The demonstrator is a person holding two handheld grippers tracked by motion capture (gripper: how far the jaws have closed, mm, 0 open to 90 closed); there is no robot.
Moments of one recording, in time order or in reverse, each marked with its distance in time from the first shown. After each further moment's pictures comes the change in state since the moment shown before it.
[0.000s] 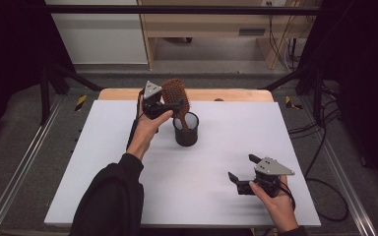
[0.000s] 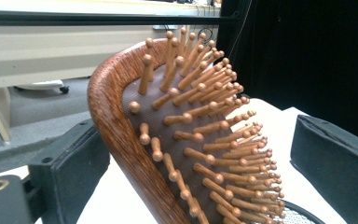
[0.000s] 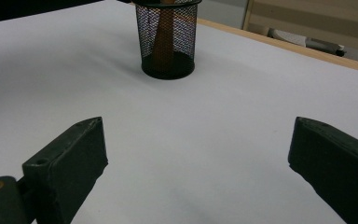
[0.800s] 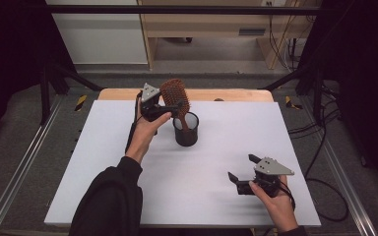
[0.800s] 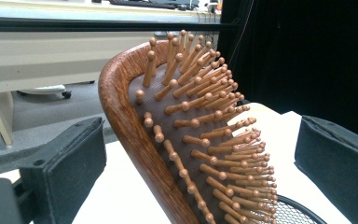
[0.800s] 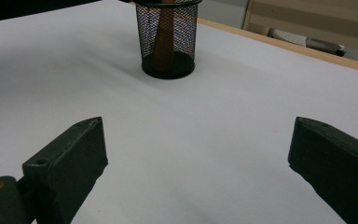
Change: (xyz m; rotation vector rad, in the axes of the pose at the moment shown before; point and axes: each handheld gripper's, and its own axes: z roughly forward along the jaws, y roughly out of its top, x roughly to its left) left arm 0.000 -0.004 -0.009 -0.028 0.005 -0.010; right arm 0.000 0.000 0.000 0.002 0.000 -0.003
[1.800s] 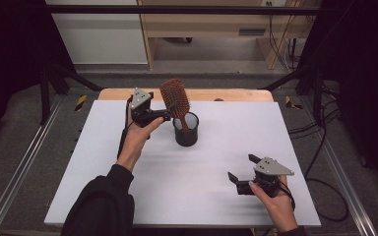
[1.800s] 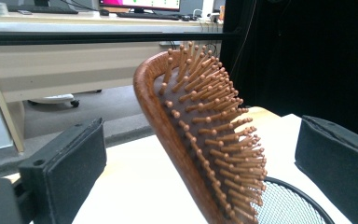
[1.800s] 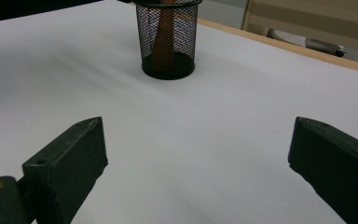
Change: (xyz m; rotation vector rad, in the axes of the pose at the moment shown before) left arm 0.003 -0.002 -0.035 -0.039 0.016 0.025; right arm 0.001 0.000 0.000 -0.001 -0.002 0.000
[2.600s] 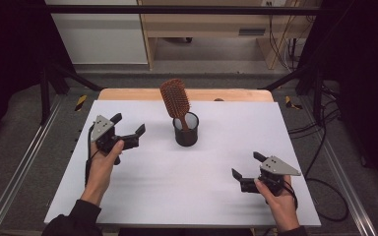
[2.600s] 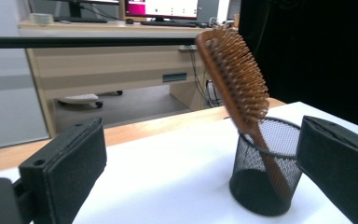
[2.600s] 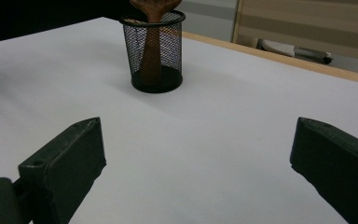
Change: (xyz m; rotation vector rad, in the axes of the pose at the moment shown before) left arm 0.023 -0.036 -0.116 -0.044 0.069 0.000; right arm -0.008 0.001 -0.007 -0.056 -0.029 0.038
